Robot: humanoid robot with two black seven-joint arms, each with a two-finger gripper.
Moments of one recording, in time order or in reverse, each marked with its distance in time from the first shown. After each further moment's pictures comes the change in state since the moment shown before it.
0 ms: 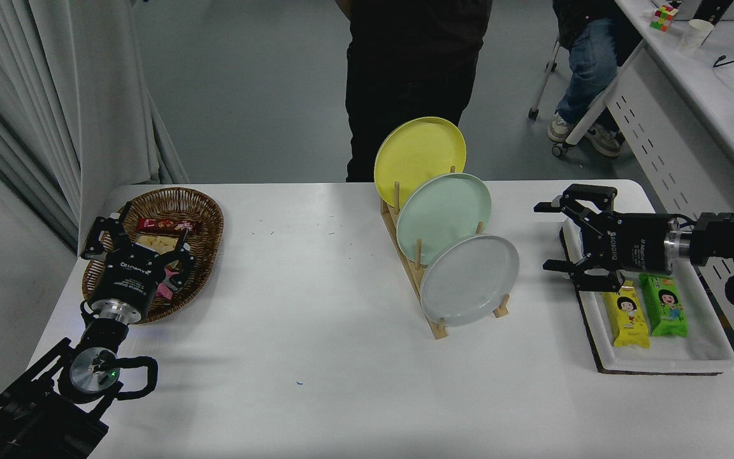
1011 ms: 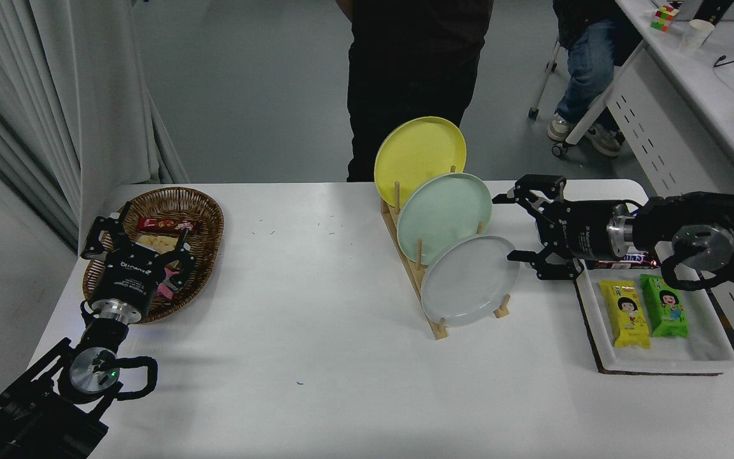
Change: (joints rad) left arm 0.000 0.000 0.000 0.000 0.000 0.000 0.000; right arm 0.167 0.087 -0.107 0.201 0.159 -0.316 -0.137
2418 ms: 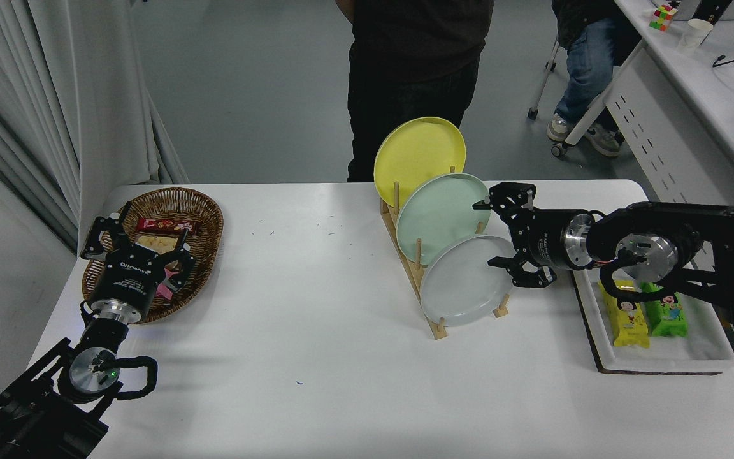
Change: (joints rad) left arm 0.000 0.000 0.000 0.000 0.000 0.000 0.000; right arm -0.050 0.037 0.131 0.112 0.025 -0.327 -0.071
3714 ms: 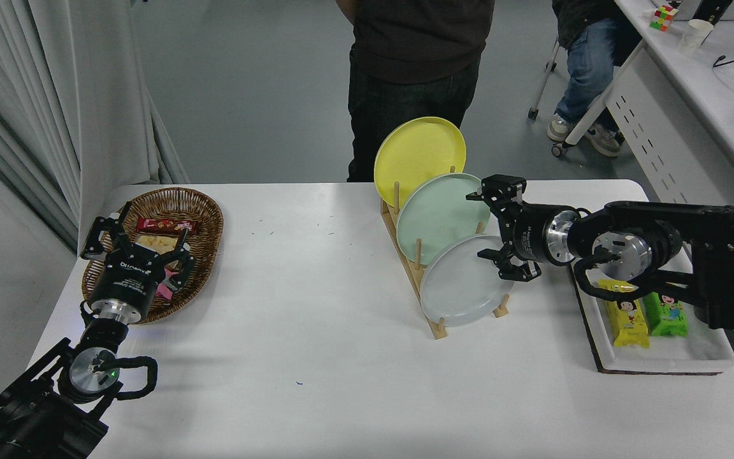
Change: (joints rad) left arm 0.000 0.000 0.000 0.000 0.000 0.000 0.000; right arm -0.011 0.037 0.054 0.005 0.057 -0.118 -0.002
